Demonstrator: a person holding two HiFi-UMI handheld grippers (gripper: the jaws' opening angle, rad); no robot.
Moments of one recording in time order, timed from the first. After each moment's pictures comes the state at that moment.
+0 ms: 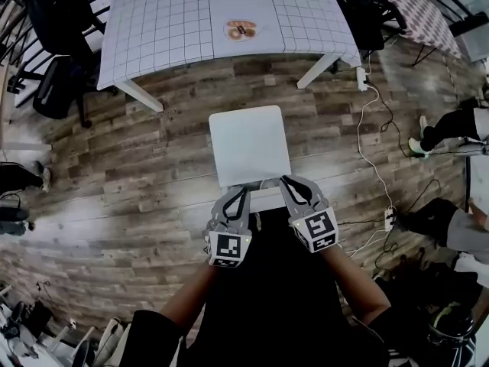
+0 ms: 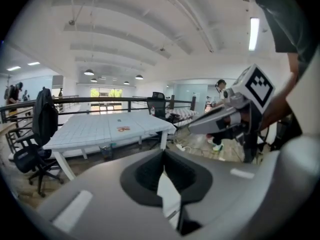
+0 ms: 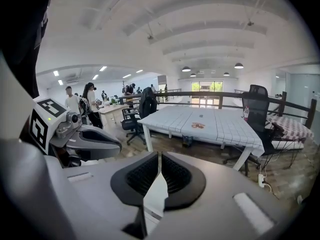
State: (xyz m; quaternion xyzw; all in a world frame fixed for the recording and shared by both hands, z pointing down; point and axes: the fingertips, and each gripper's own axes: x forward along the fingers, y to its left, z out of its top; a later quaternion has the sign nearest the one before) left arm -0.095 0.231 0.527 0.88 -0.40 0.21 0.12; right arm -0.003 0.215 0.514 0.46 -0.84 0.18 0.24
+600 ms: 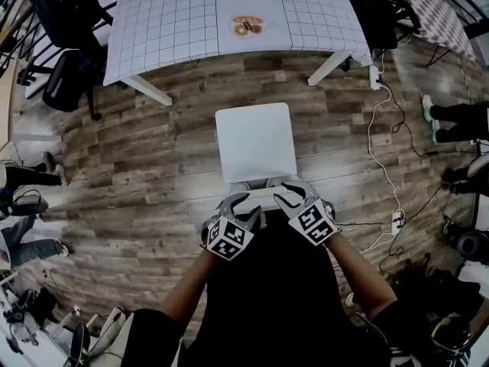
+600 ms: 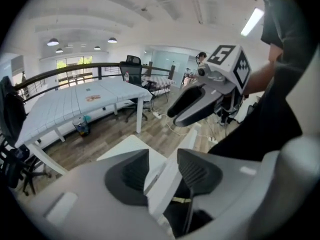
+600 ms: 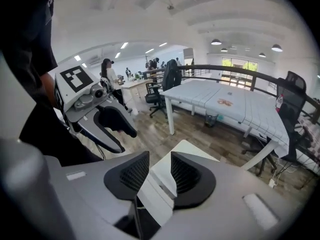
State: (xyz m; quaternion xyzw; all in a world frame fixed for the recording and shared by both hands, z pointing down) left arm -0.061 0.275 0.598 0.88 -0.22 0.37 0.19; right arm 0.001 0.248 0.590 0.28 -0.86 0.20 0.37
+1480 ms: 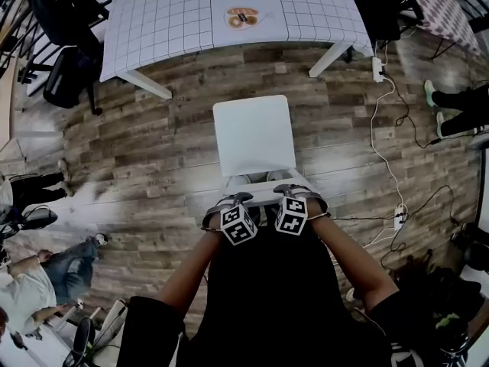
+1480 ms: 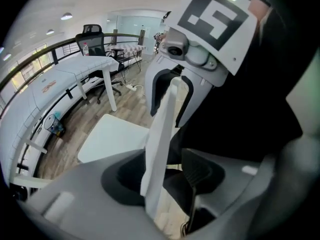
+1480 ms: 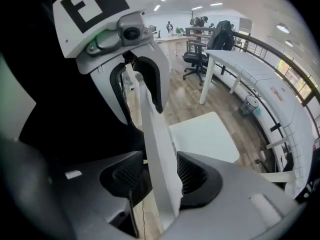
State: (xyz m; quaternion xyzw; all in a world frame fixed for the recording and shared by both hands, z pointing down) left arm -0.036 0.342 0.696 0.83 -0.03 0.53 0.15; right arm 0.008 0.331 0.710 0.04 -0.81 0.12 0.58
